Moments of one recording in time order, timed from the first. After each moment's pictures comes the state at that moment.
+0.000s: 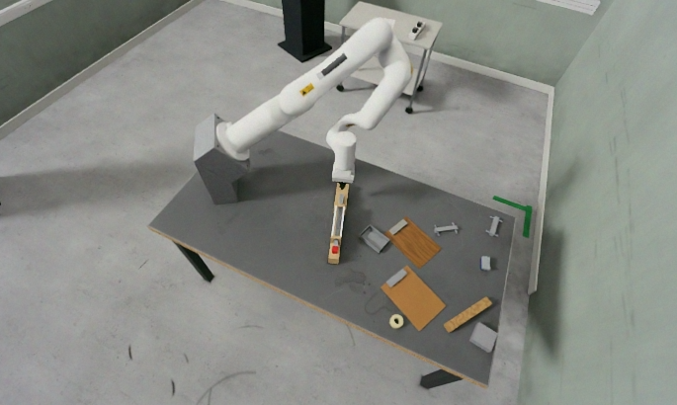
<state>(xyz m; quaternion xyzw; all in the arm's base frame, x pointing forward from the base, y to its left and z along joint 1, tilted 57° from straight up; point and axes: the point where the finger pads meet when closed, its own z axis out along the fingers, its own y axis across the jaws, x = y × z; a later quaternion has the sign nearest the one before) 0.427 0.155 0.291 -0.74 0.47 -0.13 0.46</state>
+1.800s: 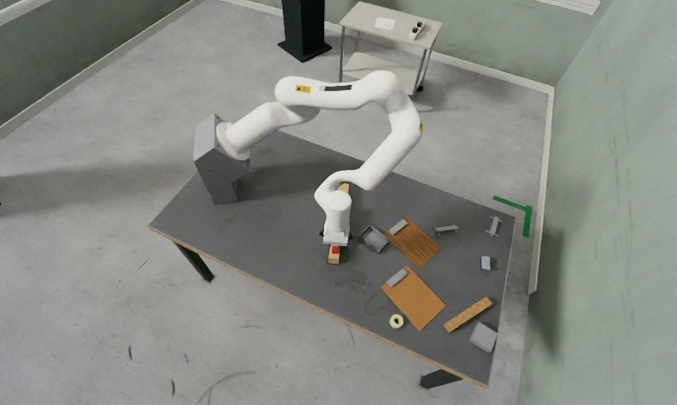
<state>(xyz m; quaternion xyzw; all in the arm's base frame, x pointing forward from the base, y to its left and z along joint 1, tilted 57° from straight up) 0.581 -0.114 0.223 -0.74 0.47 -0.12 0.46</state>
